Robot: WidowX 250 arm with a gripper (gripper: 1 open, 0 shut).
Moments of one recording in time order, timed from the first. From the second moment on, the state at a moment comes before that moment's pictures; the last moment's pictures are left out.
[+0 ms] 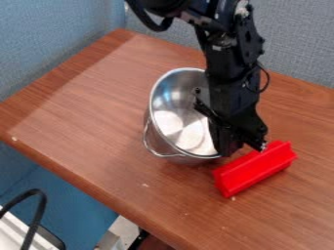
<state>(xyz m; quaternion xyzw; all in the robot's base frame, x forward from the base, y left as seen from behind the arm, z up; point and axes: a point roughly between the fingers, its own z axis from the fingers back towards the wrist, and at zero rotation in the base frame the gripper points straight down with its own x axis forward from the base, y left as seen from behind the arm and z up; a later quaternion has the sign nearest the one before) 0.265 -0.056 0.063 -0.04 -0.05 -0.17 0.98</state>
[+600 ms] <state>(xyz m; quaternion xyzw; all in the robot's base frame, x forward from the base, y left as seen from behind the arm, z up) 0.277 -0.056 0.049 -0.02 -0.04 -0.17 0.98</state>
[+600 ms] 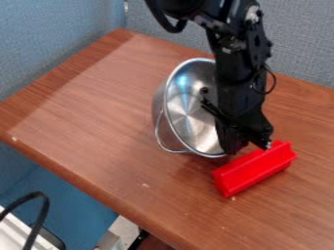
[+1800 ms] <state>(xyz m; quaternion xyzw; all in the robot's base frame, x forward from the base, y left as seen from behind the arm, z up) 0.289 -0.031 0.034 0.00 -0.03 -0.10 0.99</state>
